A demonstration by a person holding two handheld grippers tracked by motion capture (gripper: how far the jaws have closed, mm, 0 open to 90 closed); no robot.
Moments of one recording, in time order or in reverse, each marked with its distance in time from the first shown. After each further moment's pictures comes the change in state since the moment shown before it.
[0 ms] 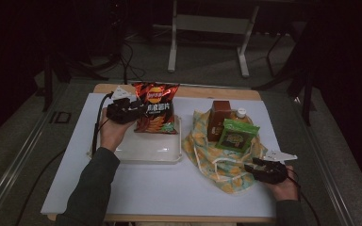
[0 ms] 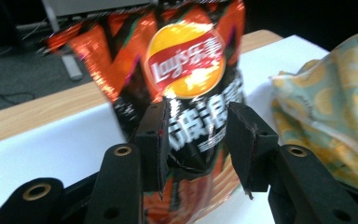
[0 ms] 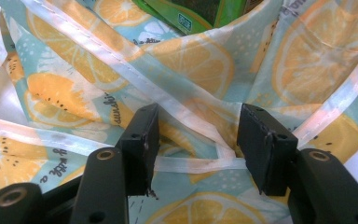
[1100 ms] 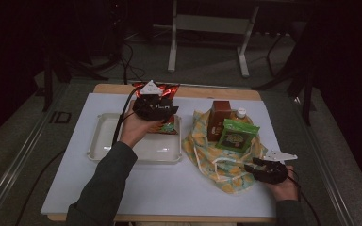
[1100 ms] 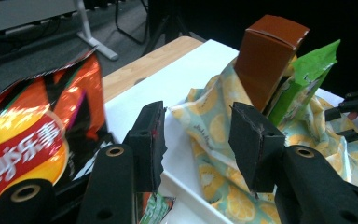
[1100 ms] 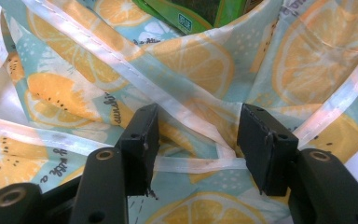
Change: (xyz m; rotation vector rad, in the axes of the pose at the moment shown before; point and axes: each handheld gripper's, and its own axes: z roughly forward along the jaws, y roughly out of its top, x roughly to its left) left arm -0.071 0.050 0.023 0.026 -0.232 0.151; right arm 0.000 0.000 0.000 -0.001 0.002 0.000
